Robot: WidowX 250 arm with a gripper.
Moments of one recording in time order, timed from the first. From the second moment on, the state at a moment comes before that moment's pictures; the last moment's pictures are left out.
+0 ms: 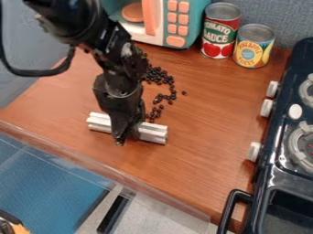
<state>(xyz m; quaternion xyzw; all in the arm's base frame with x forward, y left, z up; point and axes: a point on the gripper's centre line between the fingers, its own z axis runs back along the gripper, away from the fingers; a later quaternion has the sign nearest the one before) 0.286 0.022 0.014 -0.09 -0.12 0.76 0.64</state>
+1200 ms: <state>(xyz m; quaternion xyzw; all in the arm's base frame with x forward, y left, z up) 0.376 0.036 0.017 -0.11 -0.18 0.78 0.59</state>
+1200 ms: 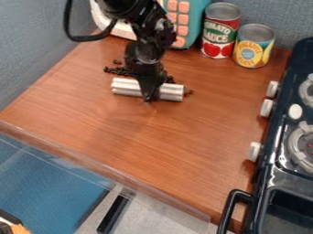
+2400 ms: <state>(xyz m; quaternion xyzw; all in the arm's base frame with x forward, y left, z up) 0.378 0.017 0.065 -0.17 -0.22 0.69 0.67</state>
